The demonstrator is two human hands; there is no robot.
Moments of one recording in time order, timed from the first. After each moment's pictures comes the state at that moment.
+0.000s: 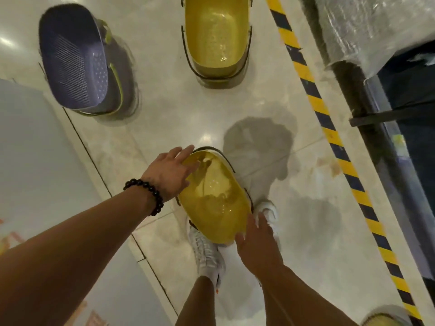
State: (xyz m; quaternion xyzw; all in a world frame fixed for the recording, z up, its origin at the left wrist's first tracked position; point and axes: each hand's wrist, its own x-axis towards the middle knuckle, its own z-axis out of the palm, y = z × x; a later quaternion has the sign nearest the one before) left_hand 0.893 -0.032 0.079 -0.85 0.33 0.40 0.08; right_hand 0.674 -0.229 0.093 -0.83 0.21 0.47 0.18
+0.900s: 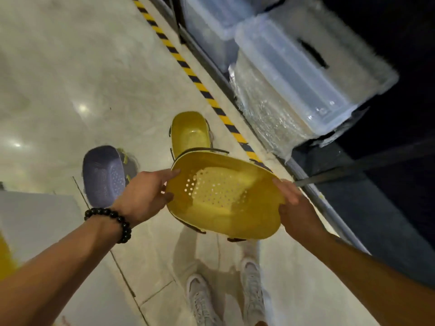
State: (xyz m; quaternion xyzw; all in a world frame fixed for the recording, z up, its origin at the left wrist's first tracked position) left_hand 1.027 -0.104 0.382 -0.91 0.19 0.32 -0.18; right_hand 0.844 -0.428 0.352 -0.89 0.22 0.16 0.37
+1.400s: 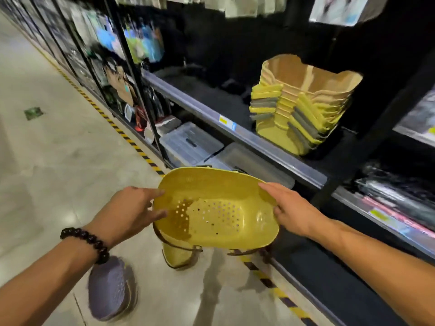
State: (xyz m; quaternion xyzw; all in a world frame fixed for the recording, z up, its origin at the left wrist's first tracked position) left_hand 1.049 -0.195 0.811 -0.93 0.34 0.08 -0.05; right_hand 0.861 -0.541 0.760 -0.96 0.05 0.01 0.28
